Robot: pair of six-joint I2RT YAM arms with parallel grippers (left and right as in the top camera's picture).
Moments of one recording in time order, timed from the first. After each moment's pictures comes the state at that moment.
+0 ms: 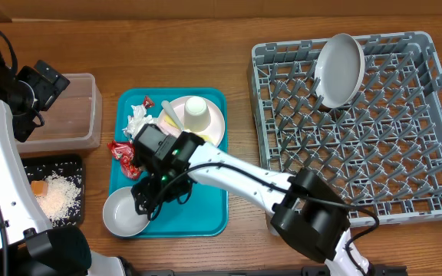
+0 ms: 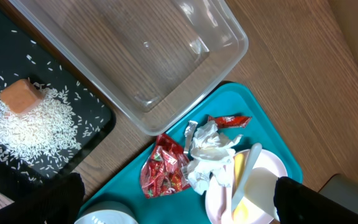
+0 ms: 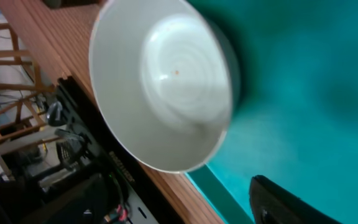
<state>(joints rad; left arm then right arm) 0.39 1.68 1.89 -1.39 0.09 -0.58 1.02 2.14 1.73 -0.87 -0.55 0.43</state>
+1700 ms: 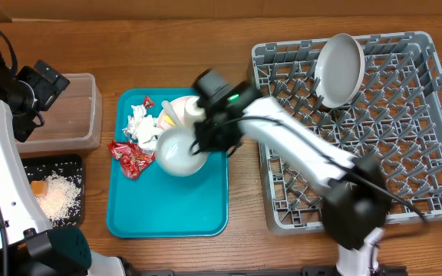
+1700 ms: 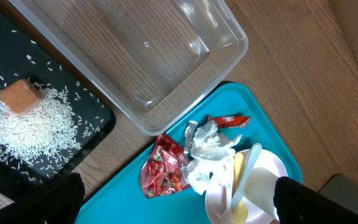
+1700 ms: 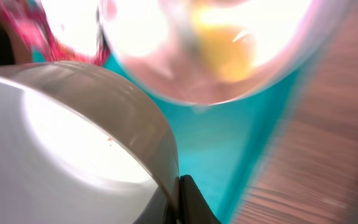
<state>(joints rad) 0.39 1.68 1.89 -1.39 0.09 -0.58 0.68 1.97 1.73 -1.09 -0.32 0.50</state>
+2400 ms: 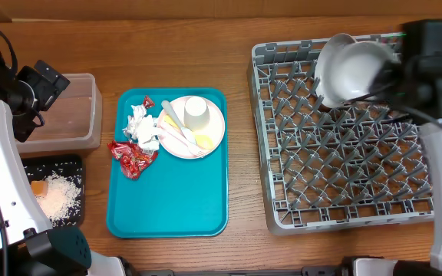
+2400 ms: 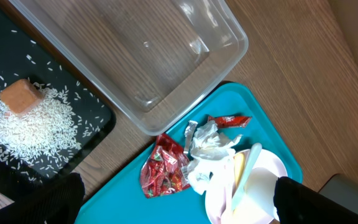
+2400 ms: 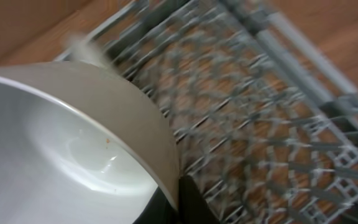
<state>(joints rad) 0.39 1.68 1.89 -1.39 0.09 -0.58 -0.08 1.50 1.73 -1.23 0.24 0.50</state>
